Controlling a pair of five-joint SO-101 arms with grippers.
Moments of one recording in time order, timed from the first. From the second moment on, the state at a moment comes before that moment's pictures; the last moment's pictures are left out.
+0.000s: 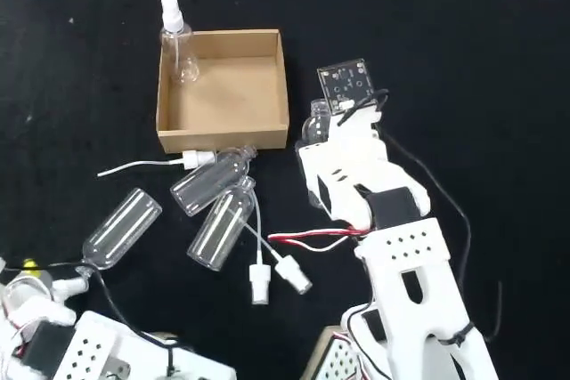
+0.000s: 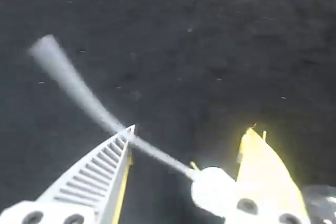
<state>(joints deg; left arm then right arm) -75.1 -103.8 86.9 68.9 -9.5 -13.7 -46.2 51.2 48.7 1.4</state>
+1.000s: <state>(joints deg) -81.8 -98.5 67.7 80.0 -23.1 -13.7 -46.2 51.2 48.7 2.2</state>
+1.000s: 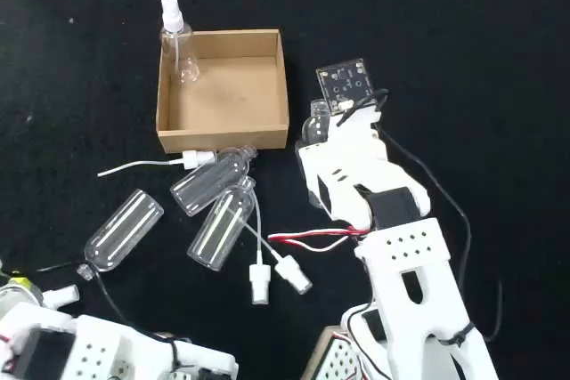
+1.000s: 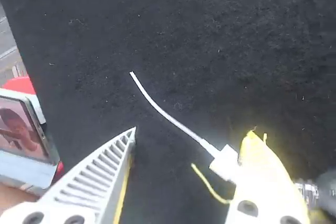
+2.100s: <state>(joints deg) -71.5 -44.3 46.6 80.2 -61.4 -13.7 -46.2 52.0 48.7 2.7</state>
